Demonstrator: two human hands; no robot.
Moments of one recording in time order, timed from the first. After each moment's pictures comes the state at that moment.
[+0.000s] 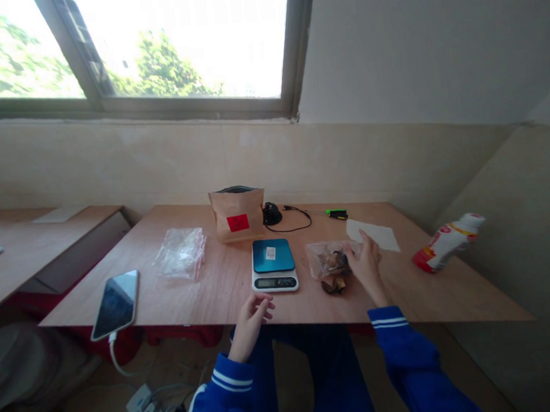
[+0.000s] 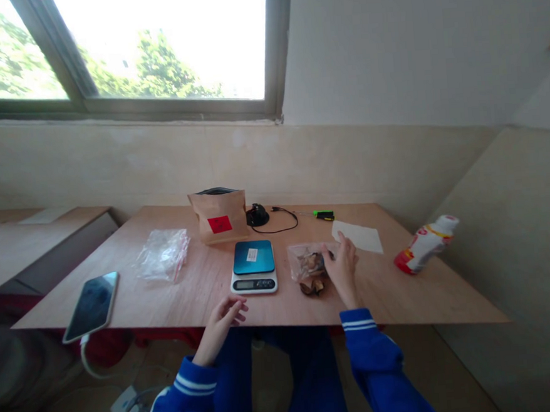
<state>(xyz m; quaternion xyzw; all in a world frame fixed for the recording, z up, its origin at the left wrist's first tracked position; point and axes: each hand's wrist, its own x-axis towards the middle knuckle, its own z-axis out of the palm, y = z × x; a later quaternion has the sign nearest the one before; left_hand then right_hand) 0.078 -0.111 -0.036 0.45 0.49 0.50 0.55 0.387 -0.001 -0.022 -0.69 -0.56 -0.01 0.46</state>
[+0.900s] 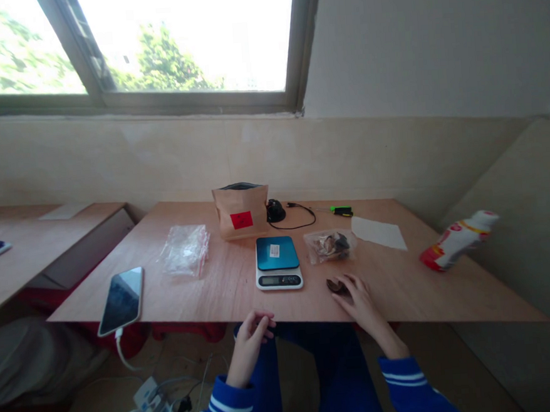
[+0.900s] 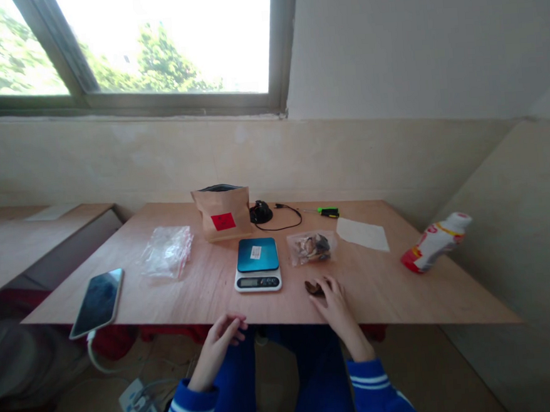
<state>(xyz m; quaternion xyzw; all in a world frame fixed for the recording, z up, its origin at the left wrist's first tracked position) 0.069 -0.142 -0.051 0.41 0.53 0.48 0.57 0.374 -0.073 -0.092 -0.59 -0.73 0.02 0.33</state>
